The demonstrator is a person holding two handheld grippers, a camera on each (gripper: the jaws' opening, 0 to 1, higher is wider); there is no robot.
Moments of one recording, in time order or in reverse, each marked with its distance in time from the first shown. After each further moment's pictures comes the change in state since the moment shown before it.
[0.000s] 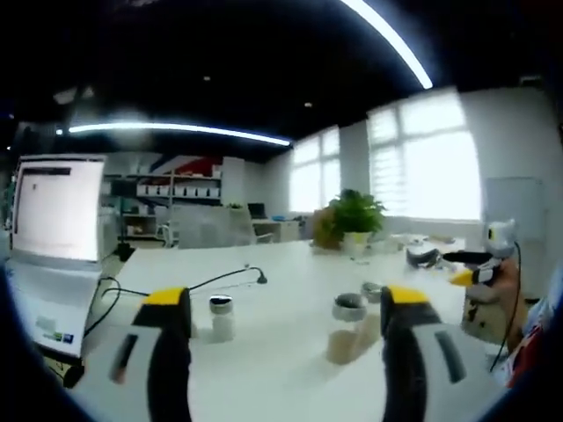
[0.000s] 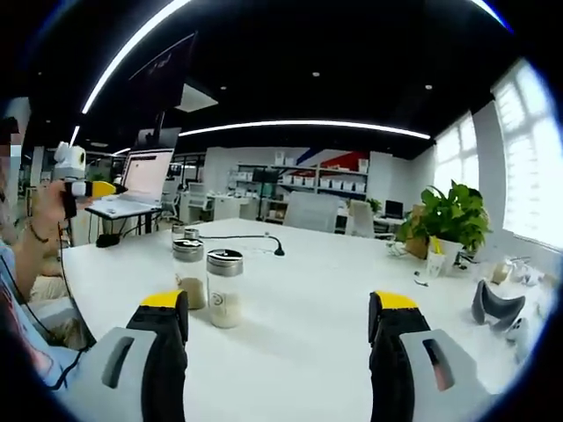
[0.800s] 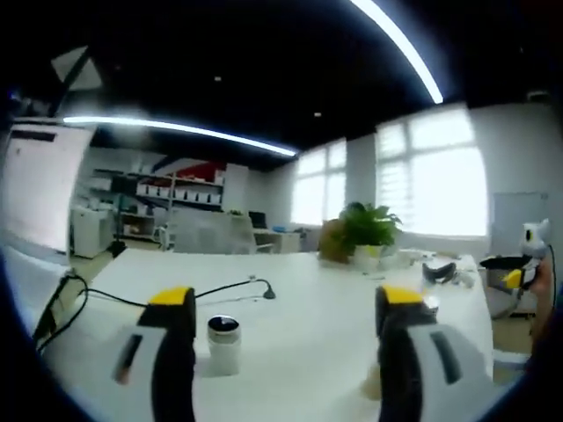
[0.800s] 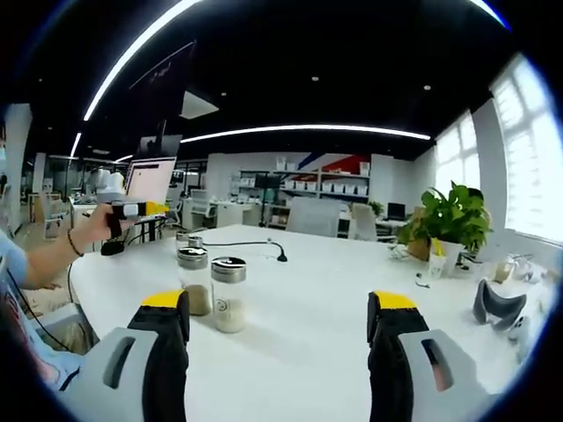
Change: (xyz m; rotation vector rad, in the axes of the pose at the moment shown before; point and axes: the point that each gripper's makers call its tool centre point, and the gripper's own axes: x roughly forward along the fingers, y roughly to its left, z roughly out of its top) left arm 0.095 0.041 -0.034 -0.043 -0.039 -0.012; right arm -0.011 0.001 0.011 0.022 -0.037 0.012
